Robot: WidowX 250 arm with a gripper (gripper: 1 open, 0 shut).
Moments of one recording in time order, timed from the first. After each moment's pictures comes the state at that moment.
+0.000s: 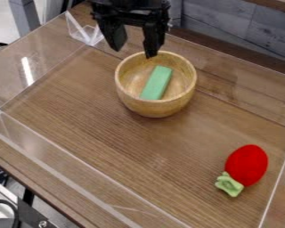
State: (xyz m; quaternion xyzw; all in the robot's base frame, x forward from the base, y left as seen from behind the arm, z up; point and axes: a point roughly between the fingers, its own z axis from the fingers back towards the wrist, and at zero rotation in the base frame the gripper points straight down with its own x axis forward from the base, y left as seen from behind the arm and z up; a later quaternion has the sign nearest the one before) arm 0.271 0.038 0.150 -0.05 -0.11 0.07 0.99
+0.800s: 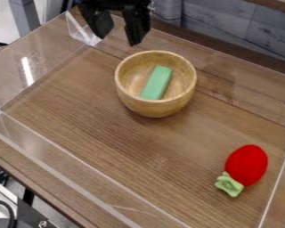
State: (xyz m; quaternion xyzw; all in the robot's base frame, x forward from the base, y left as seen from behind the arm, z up) arm 0.252 0.050 0.175 -0.07 -0.12 0.05 0.99
